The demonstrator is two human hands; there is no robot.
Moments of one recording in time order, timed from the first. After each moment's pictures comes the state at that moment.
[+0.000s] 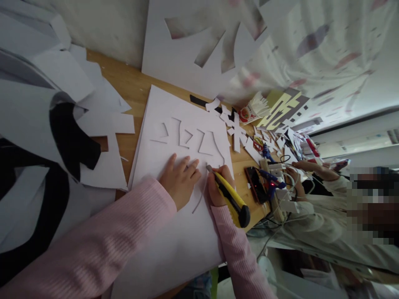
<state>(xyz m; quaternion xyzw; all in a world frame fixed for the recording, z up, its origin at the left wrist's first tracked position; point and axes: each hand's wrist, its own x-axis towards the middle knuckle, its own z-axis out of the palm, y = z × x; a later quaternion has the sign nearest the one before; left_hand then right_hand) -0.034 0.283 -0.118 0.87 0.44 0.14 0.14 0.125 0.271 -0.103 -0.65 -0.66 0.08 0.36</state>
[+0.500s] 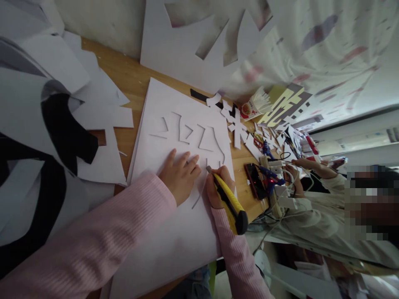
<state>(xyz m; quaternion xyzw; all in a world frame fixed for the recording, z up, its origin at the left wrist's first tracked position) -0.035 0.282 -0.119 0.87 0.44 0.15 0.14 0.122 0.257 -0.097 -0.65 -0.68 0.08 0.32</state>
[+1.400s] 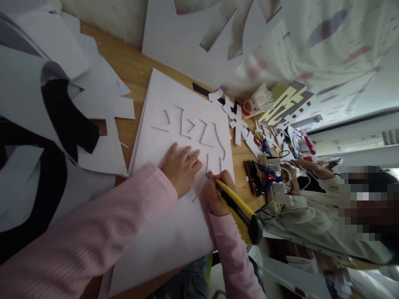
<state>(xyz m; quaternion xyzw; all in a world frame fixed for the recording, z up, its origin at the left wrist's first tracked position) -0.034 0.283 -0.120 0.87 0.44 0.15 0.13 0.115 0.233 -0.095 -0.66 -0.64 0.13 0.37</state>
